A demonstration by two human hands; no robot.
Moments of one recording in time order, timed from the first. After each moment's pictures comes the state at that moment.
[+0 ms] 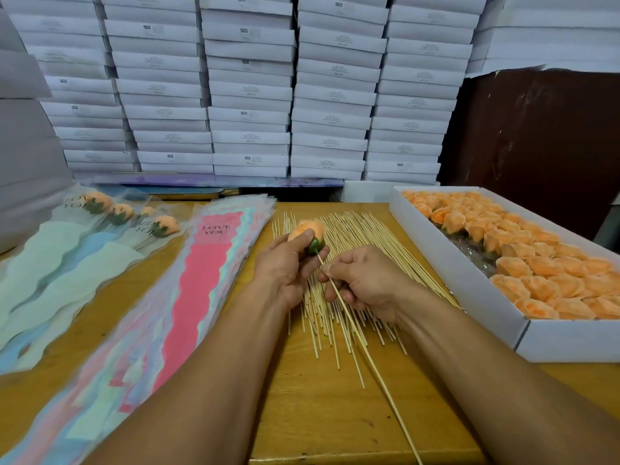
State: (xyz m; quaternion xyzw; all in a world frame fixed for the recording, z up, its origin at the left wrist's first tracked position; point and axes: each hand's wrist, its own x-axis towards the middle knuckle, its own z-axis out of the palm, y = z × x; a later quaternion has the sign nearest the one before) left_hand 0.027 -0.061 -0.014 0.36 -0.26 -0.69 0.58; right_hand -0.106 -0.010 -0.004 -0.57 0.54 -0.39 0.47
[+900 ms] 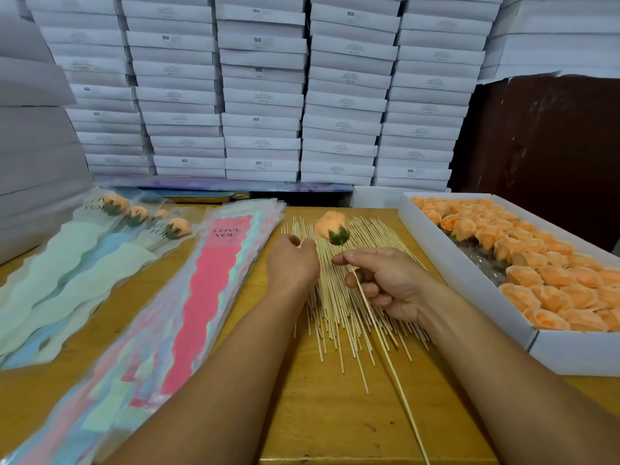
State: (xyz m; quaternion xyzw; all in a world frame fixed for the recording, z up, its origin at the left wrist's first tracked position) left_hand 0.022 -0.057 -0.011 0.60 -0.50 -0.36 0.51; right_hand -0.127 -0.017 0.002 -0.49 0.50 -0.43 0.57
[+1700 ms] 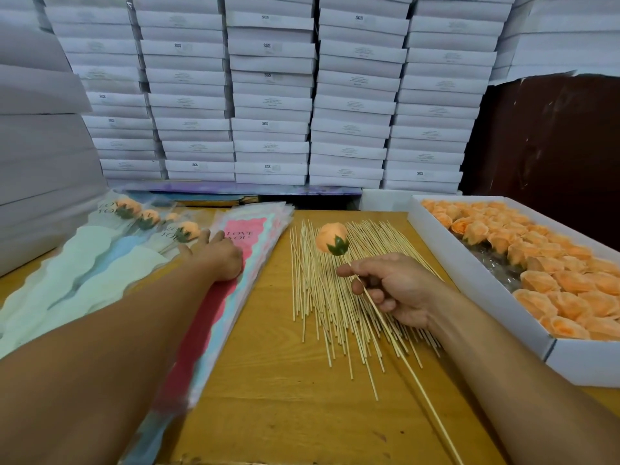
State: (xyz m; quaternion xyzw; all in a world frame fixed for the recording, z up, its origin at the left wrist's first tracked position) left_hand 0.163 -0.138 -0.016 0.74 -0.68 -0.04 0.00; right_hand -0.130 -0.021 -0.001 -0.50 0.50 -0.40 0.58
